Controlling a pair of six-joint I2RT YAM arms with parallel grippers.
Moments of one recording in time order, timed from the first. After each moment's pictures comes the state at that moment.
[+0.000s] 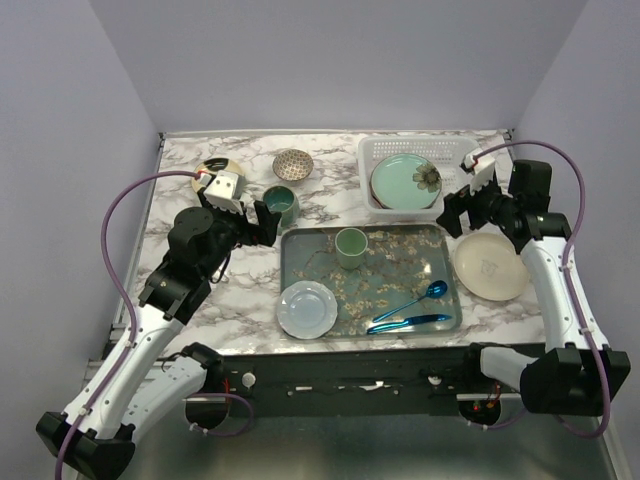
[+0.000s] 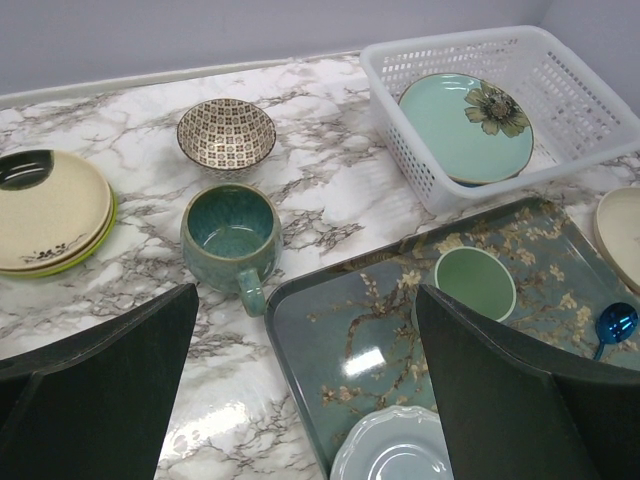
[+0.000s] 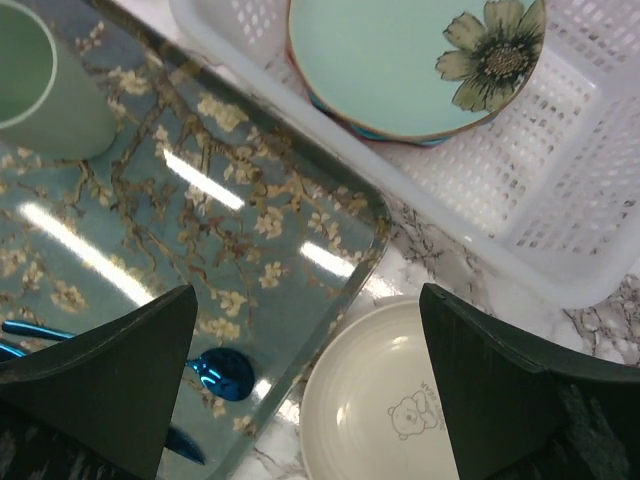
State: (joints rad) left arm -0.46 0.77 0.85 -0.24 -0.03 -0.17; right arm -0.07 1.15 1.08 -0.62 -0.53 -0.51
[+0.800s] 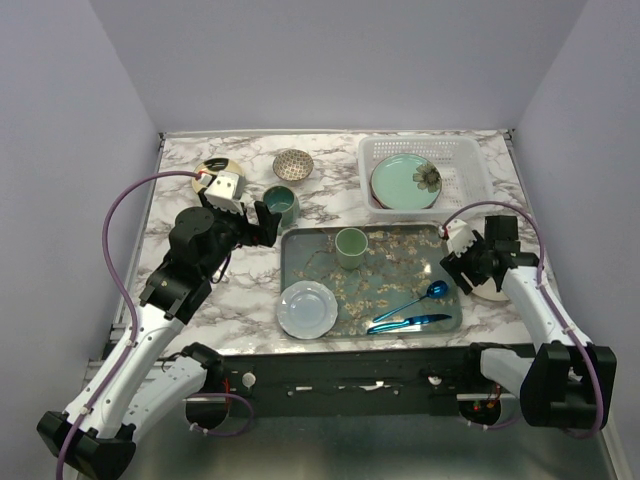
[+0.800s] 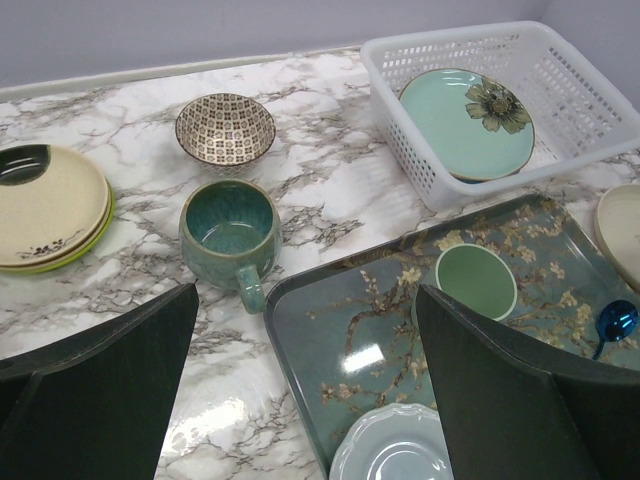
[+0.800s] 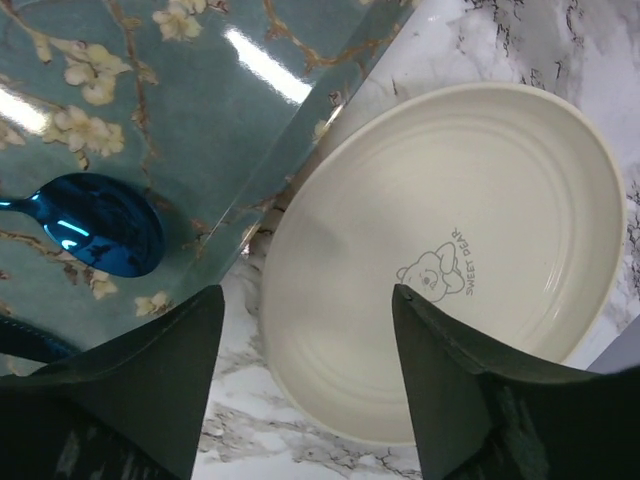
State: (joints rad) left arm -0.45 0.77 0.85 -0.23 -0.02 -0.17; right arm -0.07 1.08 0.65 -0.60 -0.18 -0.80
